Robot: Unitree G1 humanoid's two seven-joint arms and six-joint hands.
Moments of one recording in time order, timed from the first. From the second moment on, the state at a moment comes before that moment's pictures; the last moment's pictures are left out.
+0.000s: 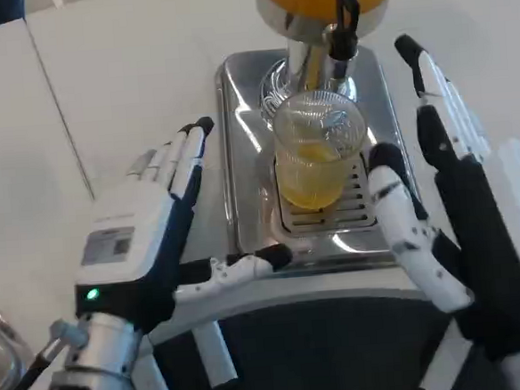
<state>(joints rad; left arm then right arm) -0.24 0.40 -0.18 0.06 0.79 -0.16 0.27 0.13 -0.13 0.29 -0.77 -0.74 0.13 -0.10</state>
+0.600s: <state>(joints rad) -0.34 0.32 -0.24 0.20 0.79 -0.13 0.33 0.49 -0.32 0.10 -0.82 -0.84 -0.15 -0.06</state>
